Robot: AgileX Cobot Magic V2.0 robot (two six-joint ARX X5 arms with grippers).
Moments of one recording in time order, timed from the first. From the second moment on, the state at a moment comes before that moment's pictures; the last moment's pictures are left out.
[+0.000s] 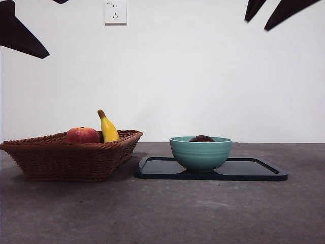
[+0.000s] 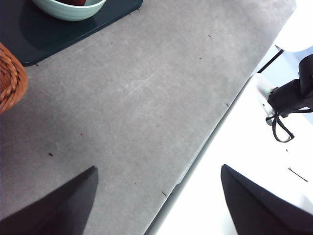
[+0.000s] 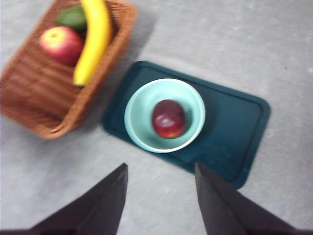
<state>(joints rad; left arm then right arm) -0.46 0.96 0.92 -0.85 0.61 0.08 0.38 1.20 1.32 -0.86 -0.19 0.13</state>
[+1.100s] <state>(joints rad) -0.46 0.96 0.92 -0.85 0.61 0.08 0.49 0.72 0.79 -0.81 -0.42 0.10</state>
